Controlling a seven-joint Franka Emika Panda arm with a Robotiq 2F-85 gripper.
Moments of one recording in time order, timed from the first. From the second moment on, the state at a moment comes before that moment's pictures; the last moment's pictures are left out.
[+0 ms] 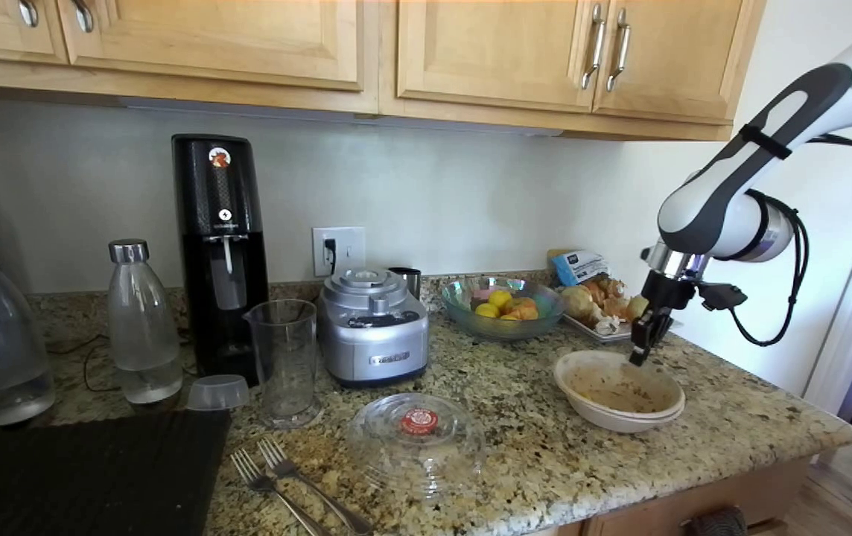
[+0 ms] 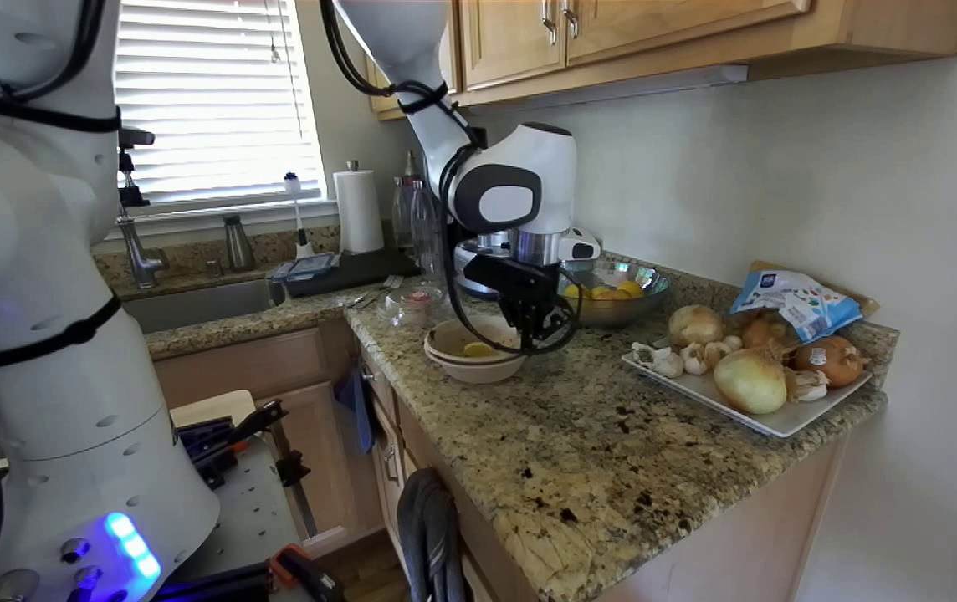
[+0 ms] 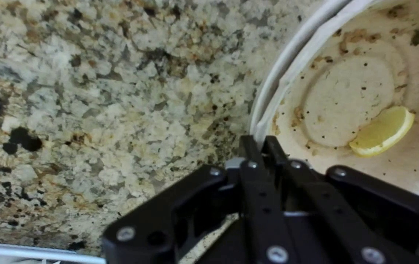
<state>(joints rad) -0.16 0.35 0.17 -2.30 0.27 2.71 -0.53</state>
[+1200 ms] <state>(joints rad) -0.18 0.27 0.23 -2.31 0.35 2.71 -0.68</state>
